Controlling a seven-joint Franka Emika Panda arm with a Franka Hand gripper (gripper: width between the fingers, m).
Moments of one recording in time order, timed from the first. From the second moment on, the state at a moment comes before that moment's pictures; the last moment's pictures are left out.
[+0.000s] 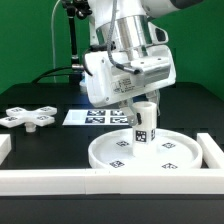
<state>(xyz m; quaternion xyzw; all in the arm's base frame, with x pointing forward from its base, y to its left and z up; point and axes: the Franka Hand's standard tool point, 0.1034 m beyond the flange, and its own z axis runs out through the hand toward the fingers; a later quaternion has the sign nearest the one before) 0.561 0.031 0.068 -0.39 0.90 0.06 0.16</state>
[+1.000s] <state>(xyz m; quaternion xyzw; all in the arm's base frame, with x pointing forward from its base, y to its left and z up) 0.561 0.047 0.073 -0.73 0.67 0.06 0.12</state>
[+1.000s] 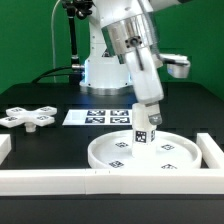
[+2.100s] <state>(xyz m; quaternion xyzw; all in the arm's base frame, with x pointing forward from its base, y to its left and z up) 0.565 0.044 0.076 -0.98 0.16 0.00 0.09</state>
